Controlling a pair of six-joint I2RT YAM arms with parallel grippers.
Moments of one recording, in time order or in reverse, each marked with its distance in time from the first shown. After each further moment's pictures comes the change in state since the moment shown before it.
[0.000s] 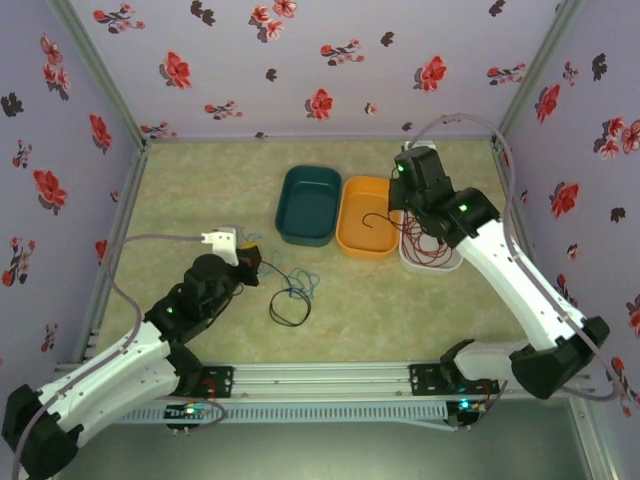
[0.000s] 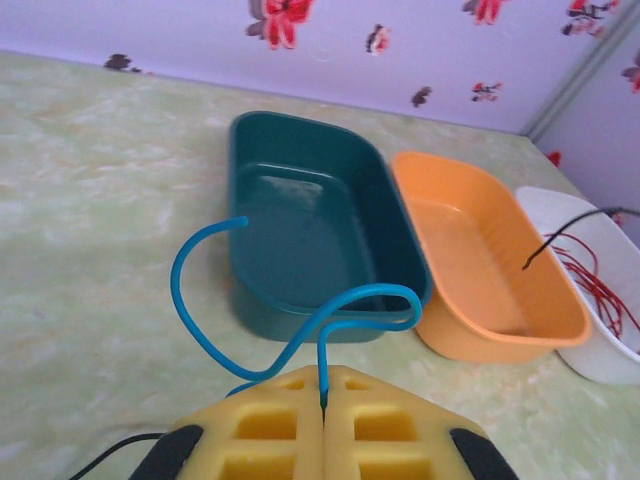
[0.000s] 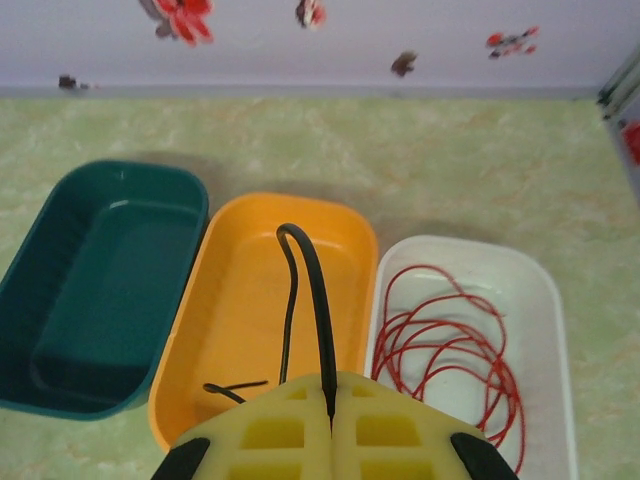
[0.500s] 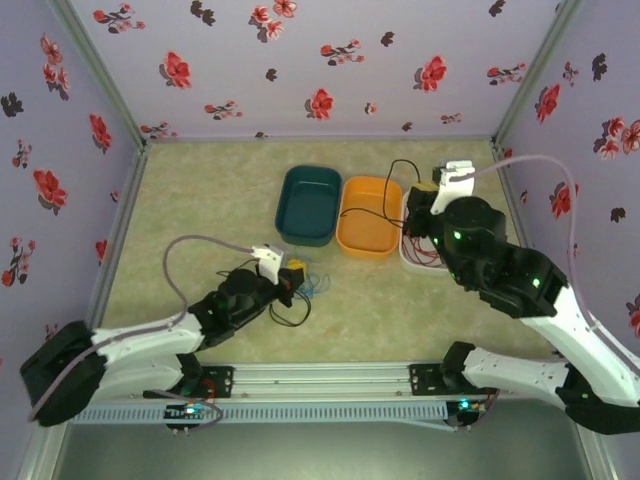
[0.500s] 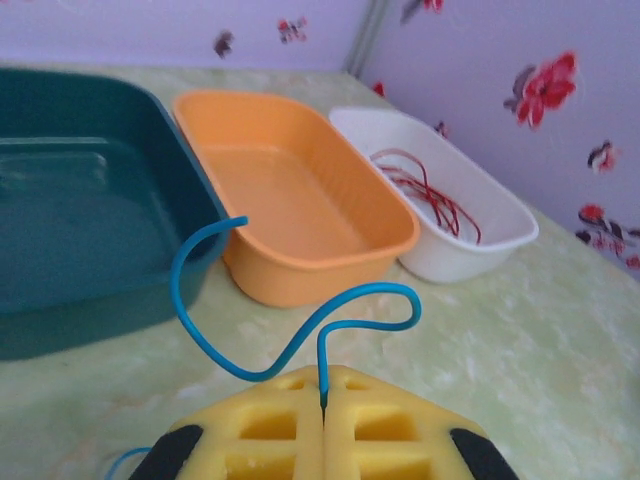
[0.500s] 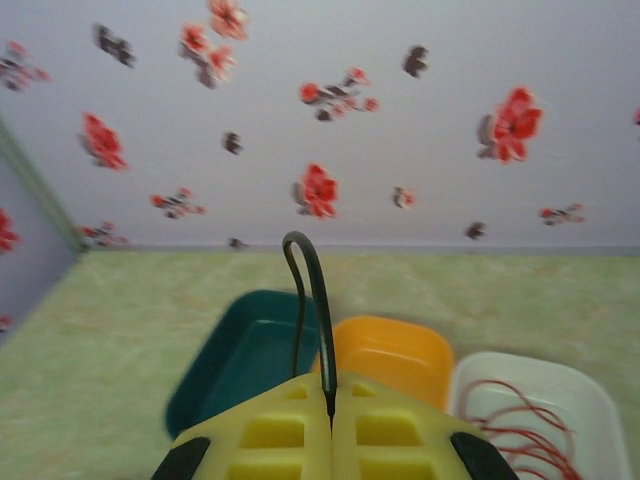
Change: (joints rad) left arm -0.214 0.287 -0.149 0.548 0.146 0.097; right arm 0.338 -0.353 -0.056 0.112 0.267 -0.003
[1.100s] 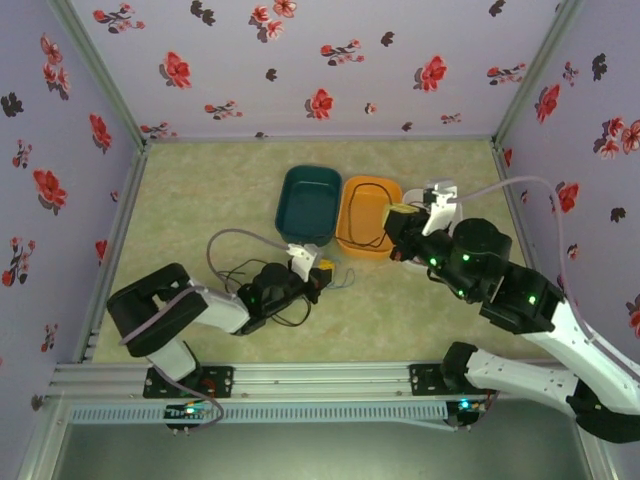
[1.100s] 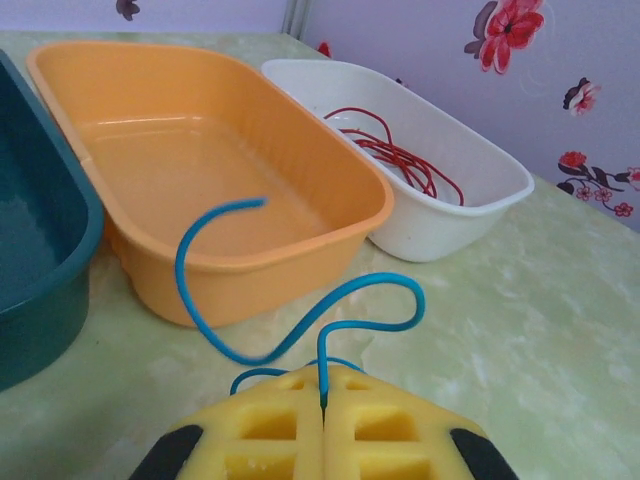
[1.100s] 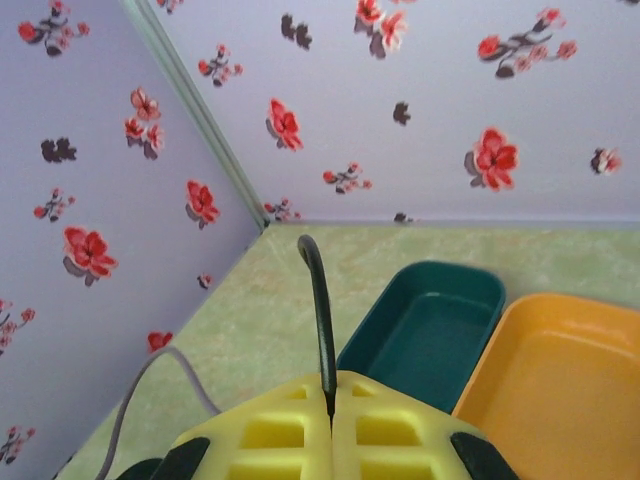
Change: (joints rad) left arm -0.004 0.615 0.090 0.523 0.151 0.069; right arm 0.071 -0.162 -0.196 0.210 -0.298 0.079
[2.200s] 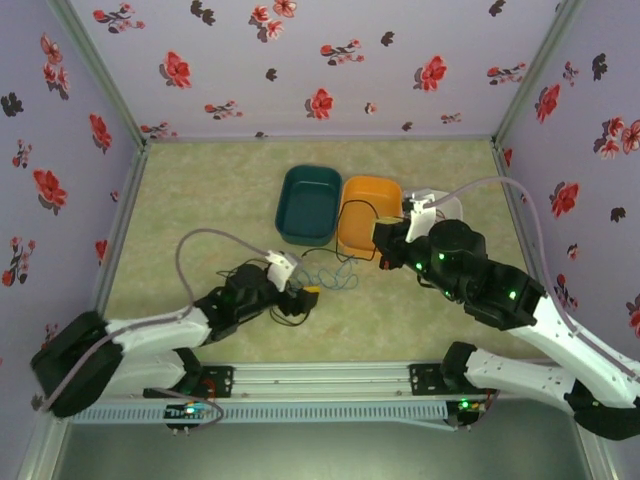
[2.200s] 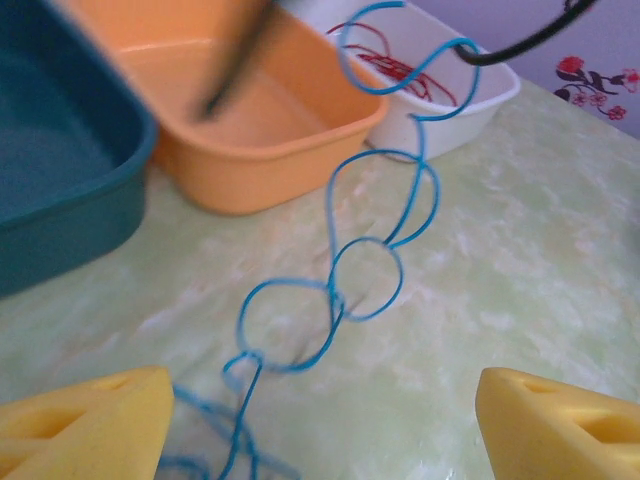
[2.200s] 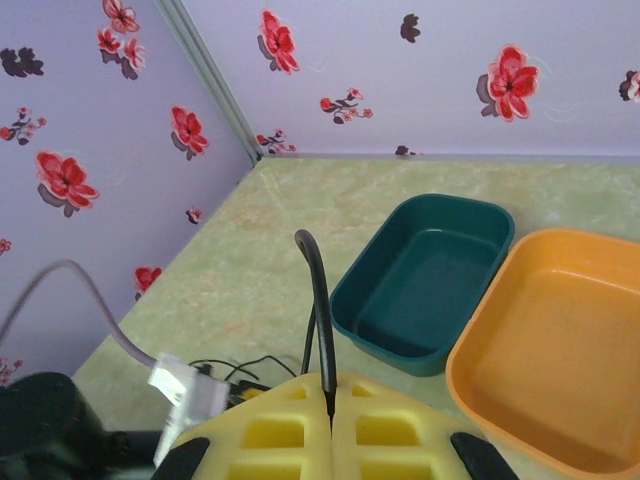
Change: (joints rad) left arm 0.048 -0.410 -0.075 -0.487 0.097 0.098; right arm 0.000 0.037 -0.075 -0.027 -0.075 0.029
